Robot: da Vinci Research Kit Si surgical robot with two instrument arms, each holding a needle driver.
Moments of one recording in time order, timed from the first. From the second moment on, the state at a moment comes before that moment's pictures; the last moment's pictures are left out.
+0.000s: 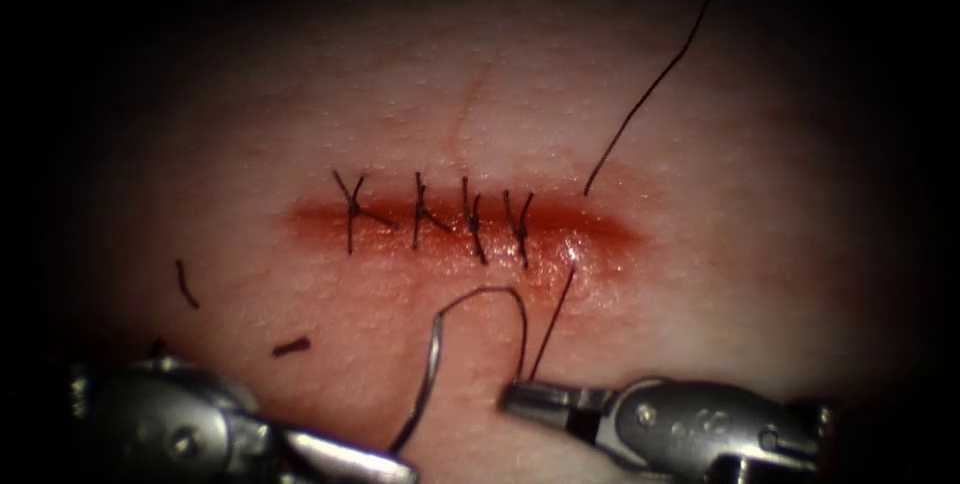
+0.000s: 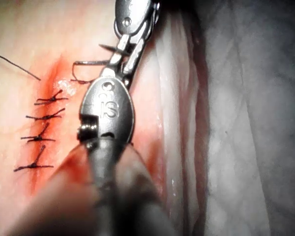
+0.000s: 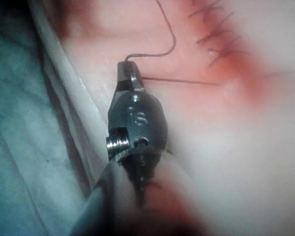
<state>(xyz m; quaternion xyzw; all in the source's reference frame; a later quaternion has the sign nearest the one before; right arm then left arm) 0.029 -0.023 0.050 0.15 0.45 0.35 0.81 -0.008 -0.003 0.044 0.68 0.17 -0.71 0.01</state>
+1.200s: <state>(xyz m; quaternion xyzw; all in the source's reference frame) 0.026 -0.017 0.055 -0.01 0.40 0.15 0.91 -0.002 0.001 0.044 0.65 0.14 -0.74 -0.06</state>
